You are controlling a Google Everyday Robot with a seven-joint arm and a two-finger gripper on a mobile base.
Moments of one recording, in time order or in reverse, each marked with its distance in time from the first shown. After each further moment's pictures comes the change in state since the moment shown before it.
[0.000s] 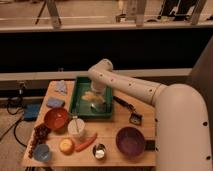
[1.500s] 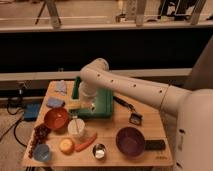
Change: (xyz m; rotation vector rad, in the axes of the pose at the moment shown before) arm -0.097 0.083 -0.076 -0.037 -0.216 -0.345
